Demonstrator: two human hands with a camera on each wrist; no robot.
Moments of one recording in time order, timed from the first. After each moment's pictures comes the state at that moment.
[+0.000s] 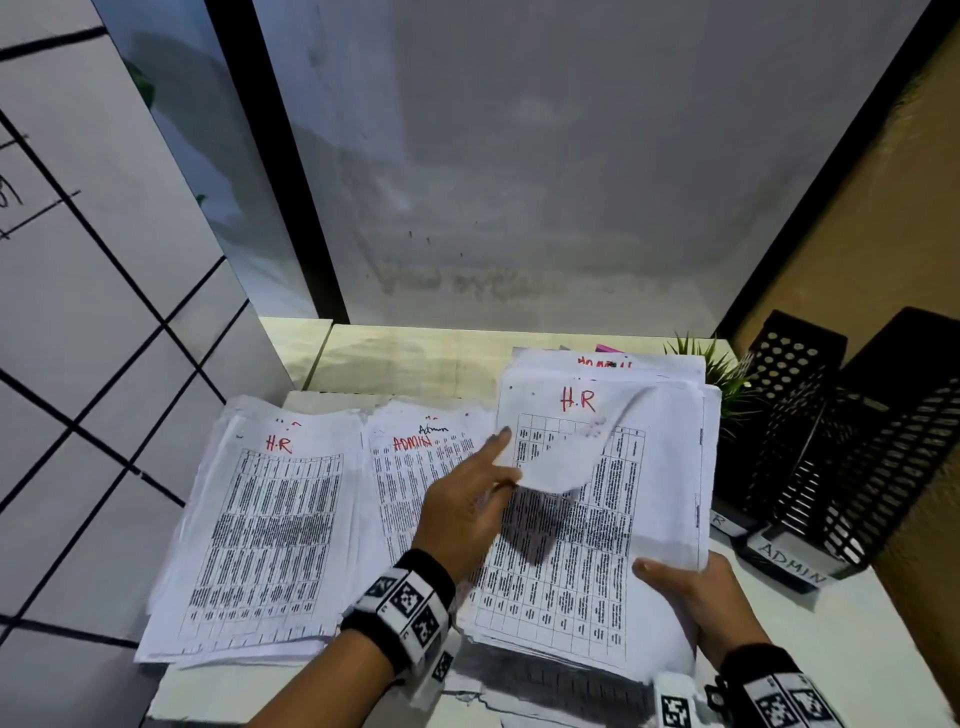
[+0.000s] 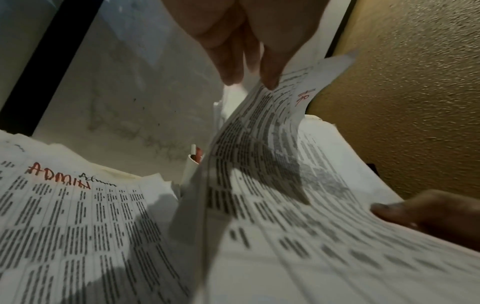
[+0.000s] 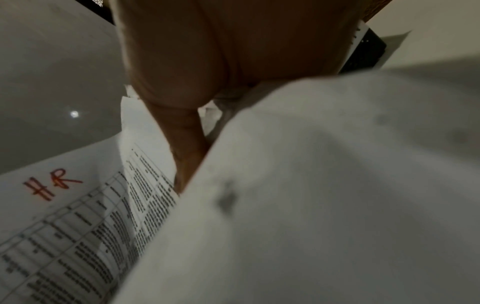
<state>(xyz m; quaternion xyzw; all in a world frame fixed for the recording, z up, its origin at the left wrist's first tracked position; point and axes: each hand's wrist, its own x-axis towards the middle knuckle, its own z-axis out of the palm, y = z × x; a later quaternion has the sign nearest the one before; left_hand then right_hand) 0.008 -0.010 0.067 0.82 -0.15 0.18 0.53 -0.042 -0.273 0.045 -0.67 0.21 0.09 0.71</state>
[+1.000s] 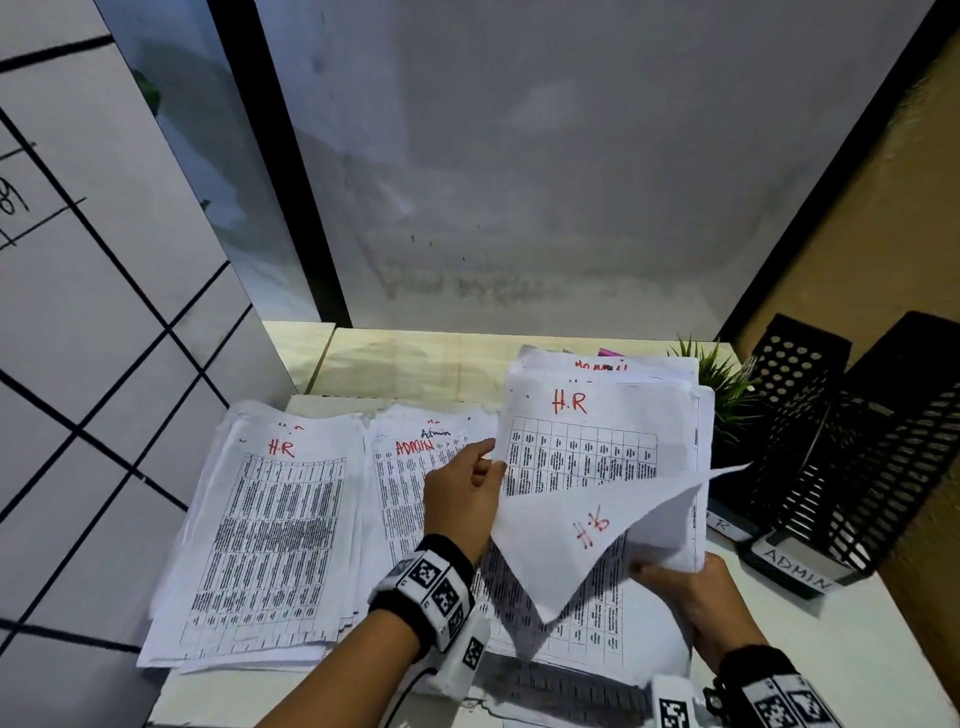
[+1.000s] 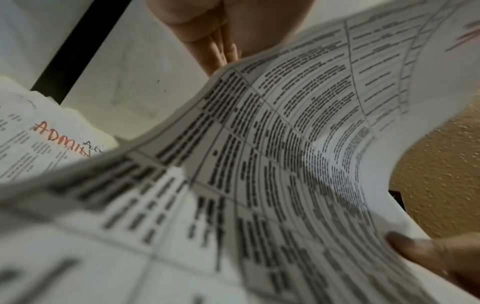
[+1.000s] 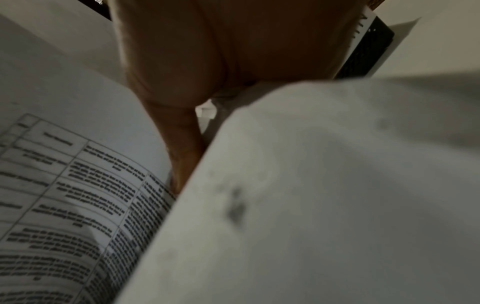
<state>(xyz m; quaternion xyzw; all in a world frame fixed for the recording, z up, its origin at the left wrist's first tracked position) 0.026 -0.023 0.075 0.80 0.12 0.09 0.59 -0.037 -0.263 0.054 -0.65 0.22 0.09 0.72</state>
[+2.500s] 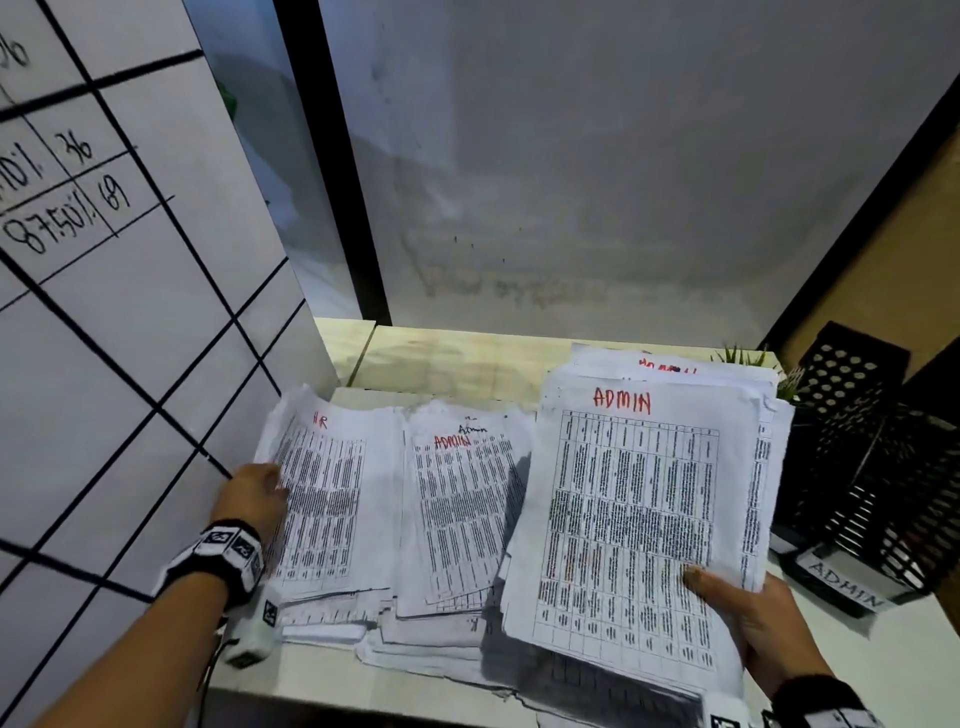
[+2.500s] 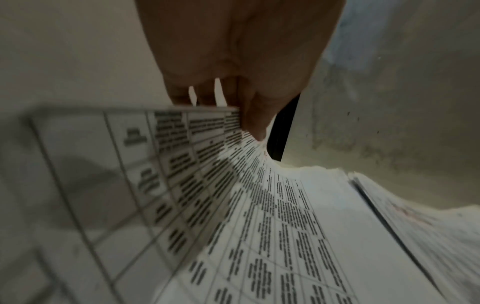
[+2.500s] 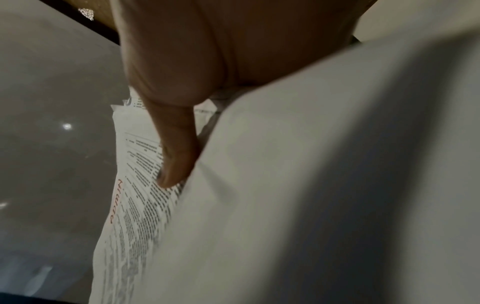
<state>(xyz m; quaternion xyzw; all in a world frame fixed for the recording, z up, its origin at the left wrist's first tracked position) 0.016 0.257 0.031 0.92 0.28 0.00 0.28 -0.050 -0.271 0.050 -0.64 0.23 0.07 0.73</state>
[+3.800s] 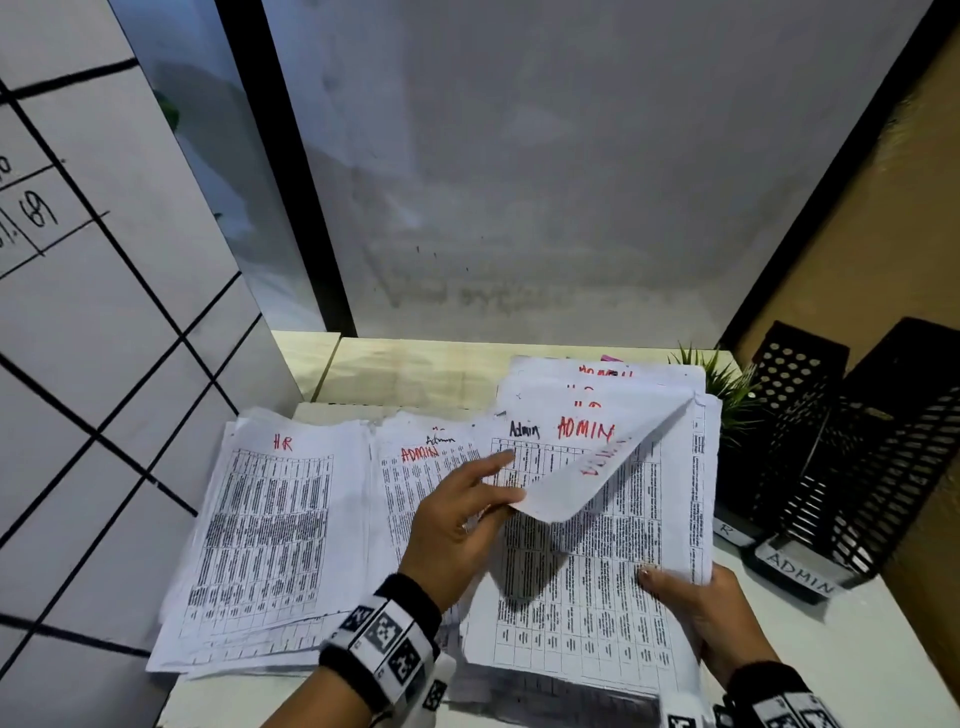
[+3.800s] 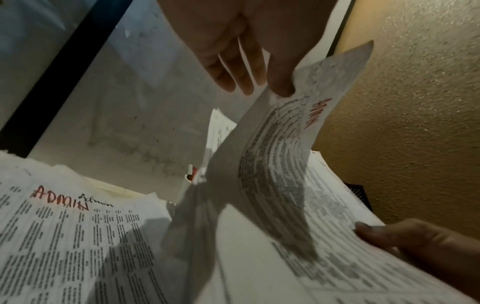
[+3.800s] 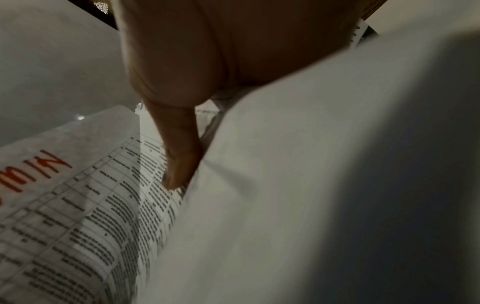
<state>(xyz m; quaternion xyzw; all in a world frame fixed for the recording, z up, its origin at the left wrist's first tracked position) -0.009 0.009 0.081 0.78 -0.19 0.16 0.58 -0.050 -0.265 0.053 -0.67 0.21 0.10 0.70</state>
